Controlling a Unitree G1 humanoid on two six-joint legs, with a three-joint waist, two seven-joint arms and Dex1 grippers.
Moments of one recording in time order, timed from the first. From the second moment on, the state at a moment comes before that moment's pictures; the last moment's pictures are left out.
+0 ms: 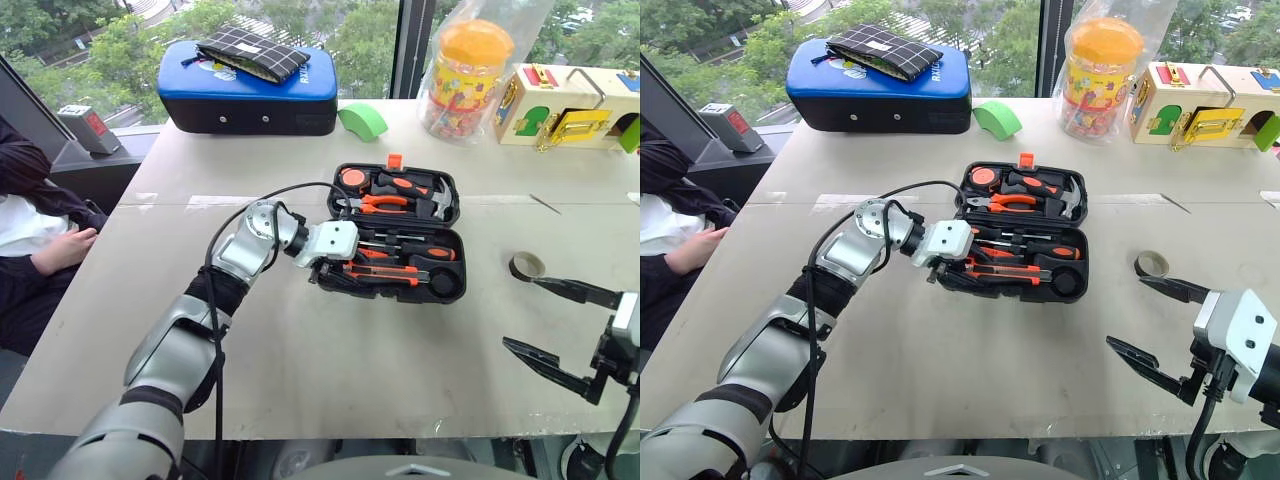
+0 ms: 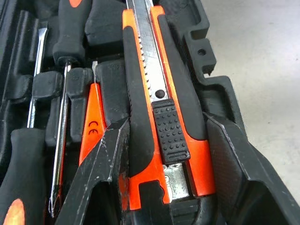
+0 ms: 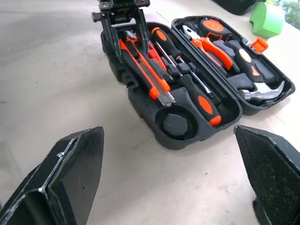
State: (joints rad) left arm -0.84 0.50 -0.44 0.54 -0.02 -0.12 -1.43; right arm 0.56 -0.78 -0.69 -0.85 0.64 0.42 0.96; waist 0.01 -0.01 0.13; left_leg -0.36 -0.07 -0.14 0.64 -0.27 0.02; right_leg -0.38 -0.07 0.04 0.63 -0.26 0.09
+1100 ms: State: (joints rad) left arm -0.68 0.45 -0.33 0.27 -0.09 0.38 -1.24; right arm 0.51 -0.78 -0.62 -0.85 0.60 0.44 0.90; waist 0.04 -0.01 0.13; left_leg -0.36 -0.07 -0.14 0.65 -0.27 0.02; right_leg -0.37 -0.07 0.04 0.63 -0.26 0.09
